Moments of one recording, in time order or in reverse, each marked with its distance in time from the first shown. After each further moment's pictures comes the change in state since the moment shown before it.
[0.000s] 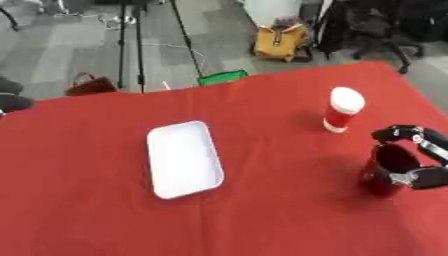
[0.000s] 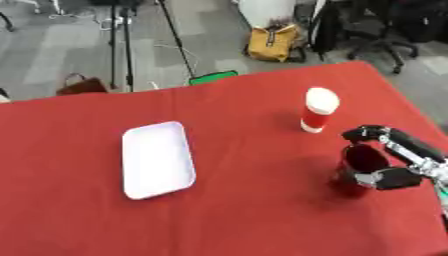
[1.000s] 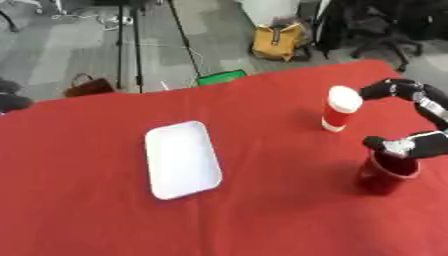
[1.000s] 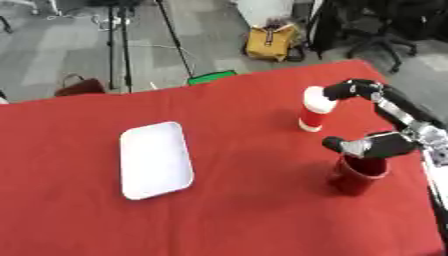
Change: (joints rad) left arm -0.001 -0.008 0.000 0.000 0.005 -0.003 0.005; right arm -0.037 0.056 -0.018 -0.262 -0.143 0.055 0.055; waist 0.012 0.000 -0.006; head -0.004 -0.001
